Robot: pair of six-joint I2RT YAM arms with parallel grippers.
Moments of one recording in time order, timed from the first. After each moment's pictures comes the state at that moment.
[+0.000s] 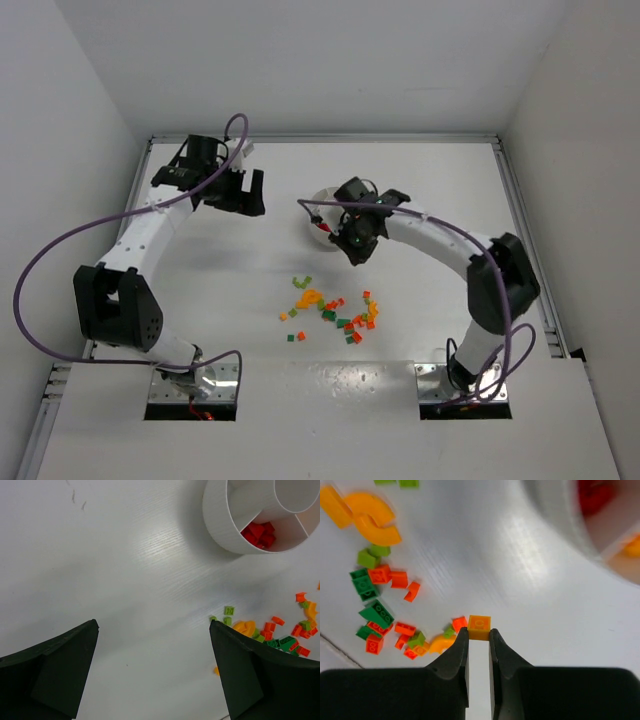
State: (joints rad) left arm -0.14 1.51 1.36 -0.71 0.30 0.05; right arm 0.67 1.78 1.27 -0.78 -0.12 -0.36
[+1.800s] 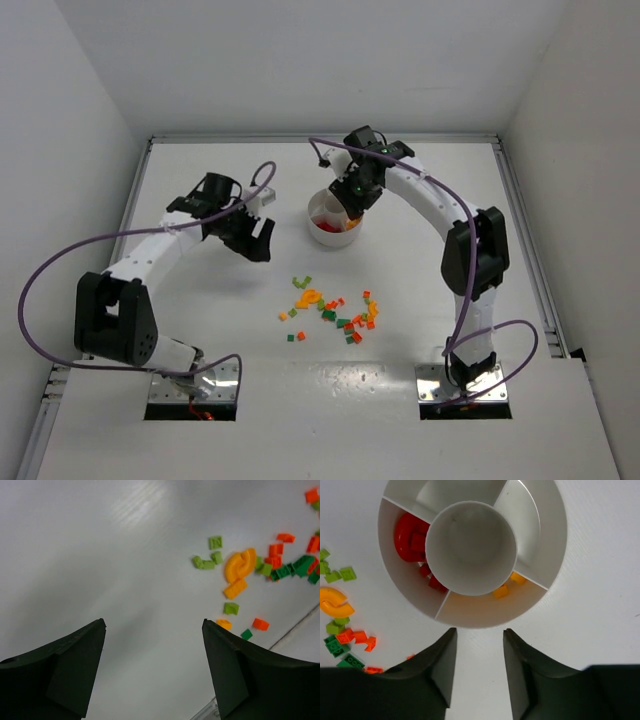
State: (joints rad) left arm -0.19 1.47 1.10 -0.69 0.44 0.24; right arm 0.49 2.01 1.79 -0.92 -0.12 -0.34
